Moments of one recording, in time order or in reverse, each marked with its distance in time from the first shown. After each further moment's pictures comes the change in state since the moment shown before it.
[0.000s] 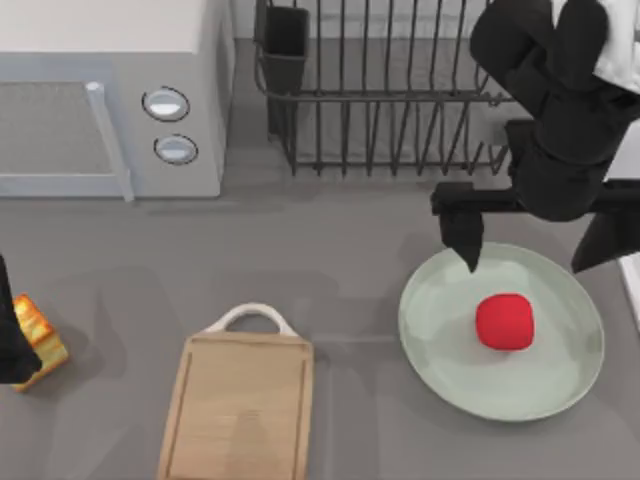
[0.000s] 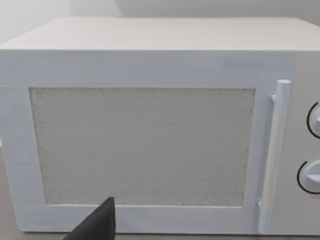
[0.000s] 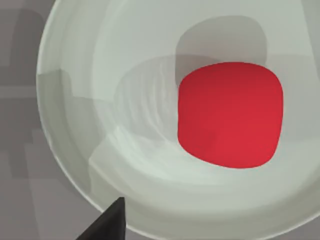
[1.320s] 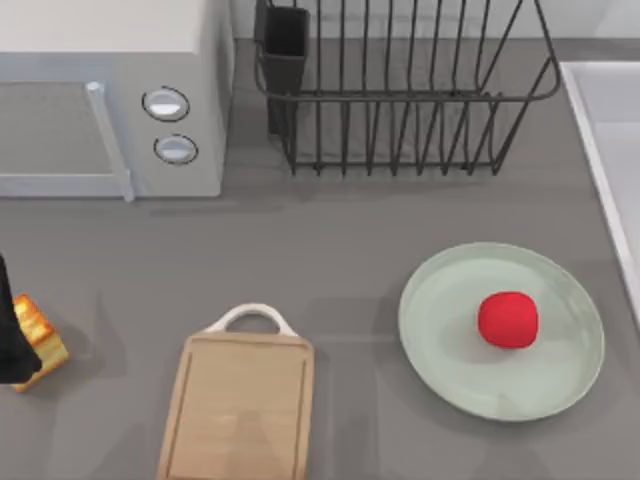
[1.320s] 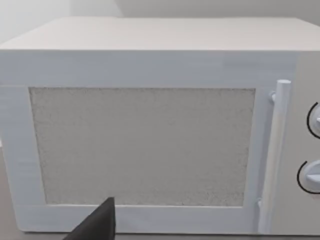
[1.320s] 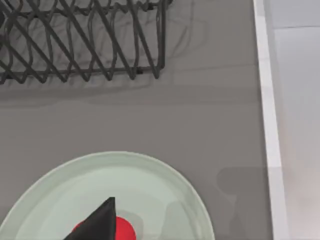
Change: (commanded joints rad) left arm 0.000 0.000 0.000 0.000 0.000 0.000; right arm -0.305 -1.230 -0.974 0.781 0.000 -0.314
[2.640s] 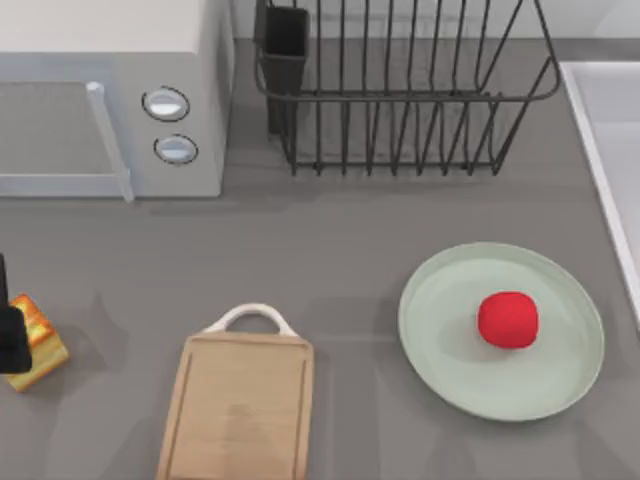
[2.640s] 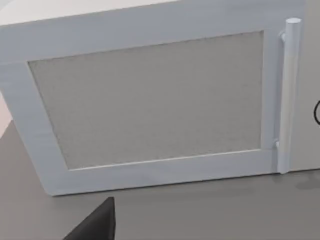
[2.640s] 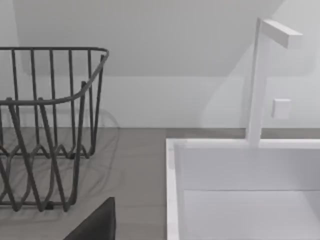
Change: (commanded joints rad) left arm 0.003 0.225 0.184 -0.156 -0.003 0.141; right arm -0.176 -0.630 -0.551 0.454 0.000 -0.182
